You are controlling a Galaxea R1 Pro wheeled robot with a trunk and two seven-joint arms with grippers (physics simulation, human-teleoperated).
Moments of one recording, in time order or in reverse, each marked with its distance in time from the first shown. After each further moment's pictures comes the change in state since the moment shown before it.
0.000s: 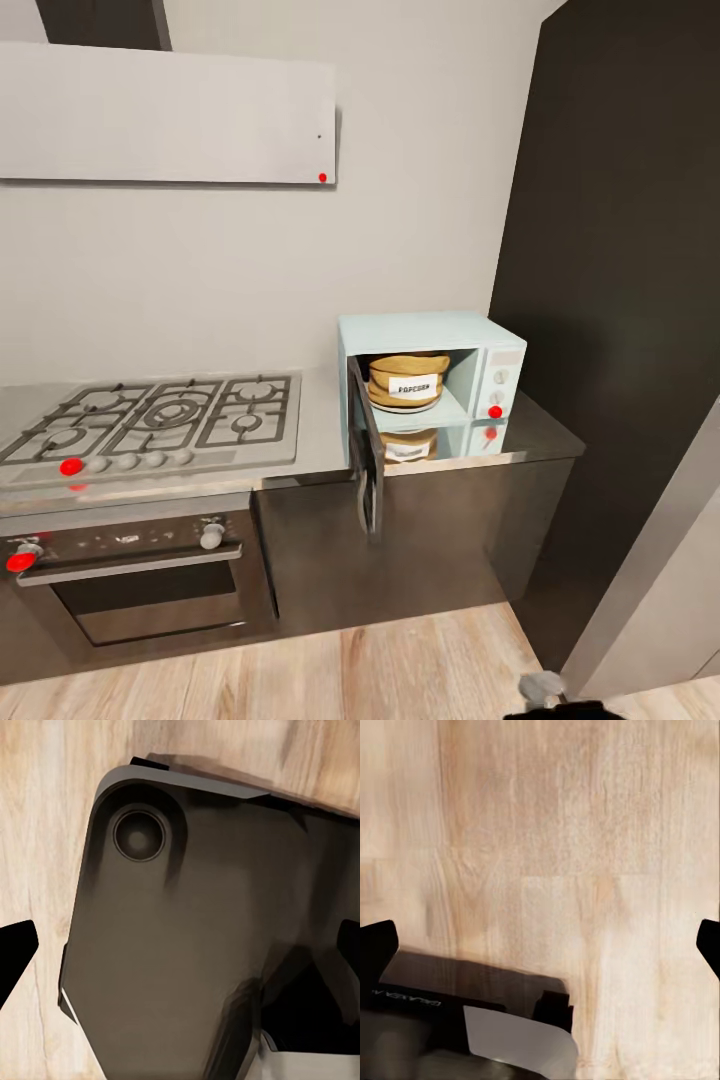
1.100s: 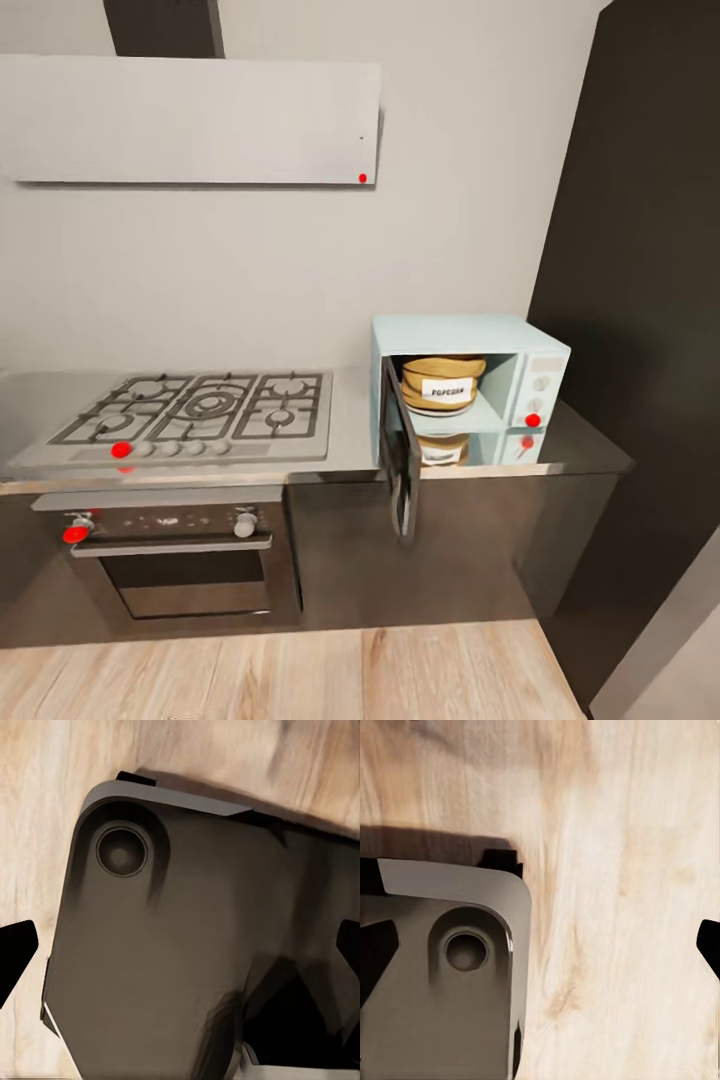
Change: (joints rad) left arm -0.001 -0.014 0.004 -0.027 0.004 0.000 0.000; right arm 0.308 0.016 -0.008 0.002 -0.004 -0.095 -0.230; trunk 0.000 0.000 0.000
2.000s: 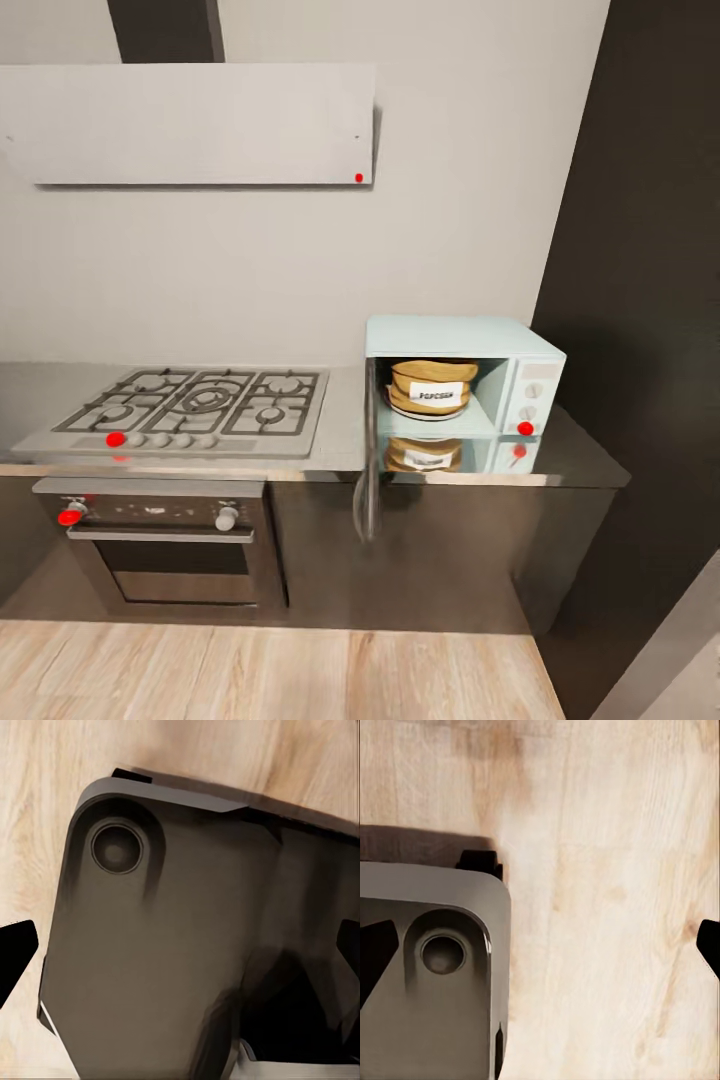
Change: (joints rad) left arm 0.000 -0.001 -0.002 0.004 -0.002 0.001 -0.008; right arm 0.000 -0.004 0.003 -0.001 0.000 -0.001 -0.047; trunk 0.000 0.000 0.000
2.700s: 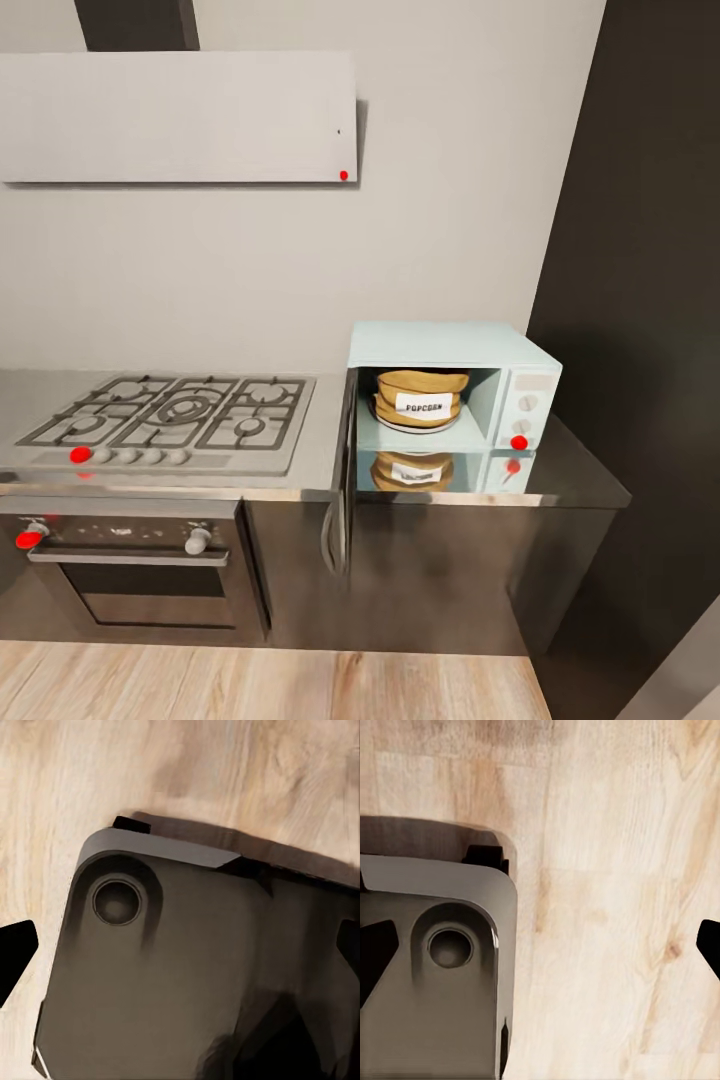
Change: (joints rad) left arm 0.000 0.009 -0.002 -0.082 0.021 0.003 0.002; right arm 0.008 0.009 0.000 0.001 0.005 -0.003 0.000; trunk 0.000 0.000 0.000
